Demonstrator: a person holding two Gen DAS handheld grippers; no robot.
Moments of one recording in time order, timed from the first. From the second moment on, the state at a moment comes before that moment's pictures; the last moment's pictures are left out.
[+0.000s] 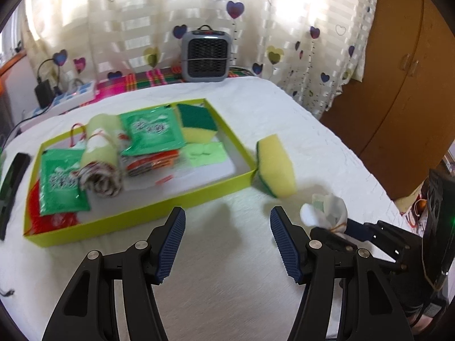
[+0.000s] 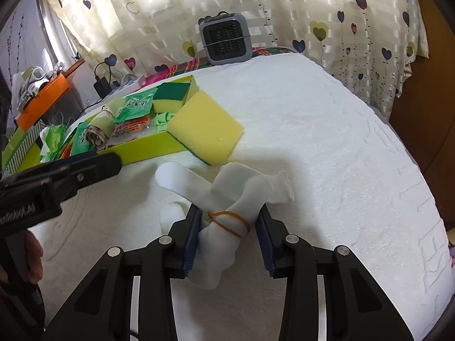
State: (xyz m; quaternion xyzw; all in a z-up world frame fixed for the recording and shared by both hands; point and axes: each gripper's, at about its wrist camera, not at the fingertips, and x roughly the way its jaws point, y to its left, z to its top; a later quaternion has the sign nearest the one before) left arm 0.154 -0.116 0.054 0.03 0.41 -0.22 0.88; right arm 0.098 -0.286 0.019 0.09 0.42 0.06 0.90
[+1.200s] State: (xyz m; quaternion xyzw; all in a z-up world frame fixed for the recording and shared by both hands) left arm 0.193 -0.200 0.043 0.11 0.42 -0.22 0.88; right arm 0.097 -0.328 0.017 0.11 0.42 0.04 0.90
